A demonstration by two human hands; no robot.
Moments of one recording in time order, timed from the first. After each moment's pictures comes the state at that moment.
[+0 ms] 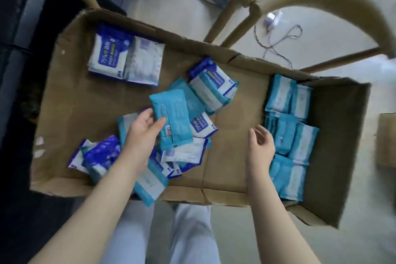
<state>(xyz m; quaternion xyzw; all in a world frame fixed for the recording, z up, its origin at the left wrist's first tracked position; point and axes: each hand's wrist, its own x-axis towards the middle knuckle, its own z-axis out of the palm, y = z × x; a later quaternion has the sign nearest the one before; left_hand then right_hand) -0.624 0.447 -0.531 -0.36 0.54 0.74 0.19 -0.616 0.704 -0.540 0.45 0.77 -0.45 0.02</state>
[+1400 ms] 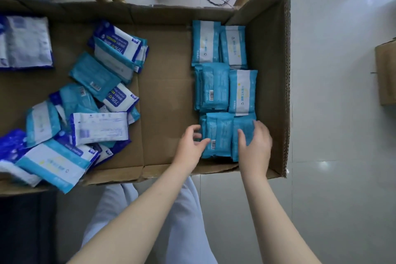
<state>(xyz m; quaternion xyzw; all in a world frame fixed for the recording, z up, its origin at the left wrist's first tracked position) -0.514 0.768 -0.582 -0.20 0.73 0.53 0.39 -0.482 0.921 -0.550 0.35 0.90 -0.25 0.07</state>
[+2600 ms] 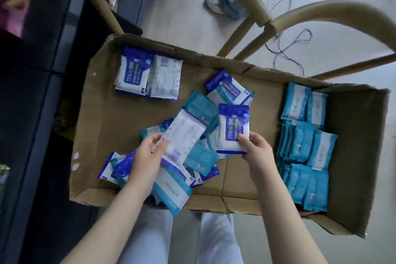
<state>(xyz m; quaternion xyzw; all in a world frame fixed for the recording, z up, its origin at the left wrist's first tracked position) -0.597 0.411 -0.531 -0.38 0.65 0.63 0.21 -0.629 0.658 -0.512 0.44 0.68 -0.56 0.18</state>
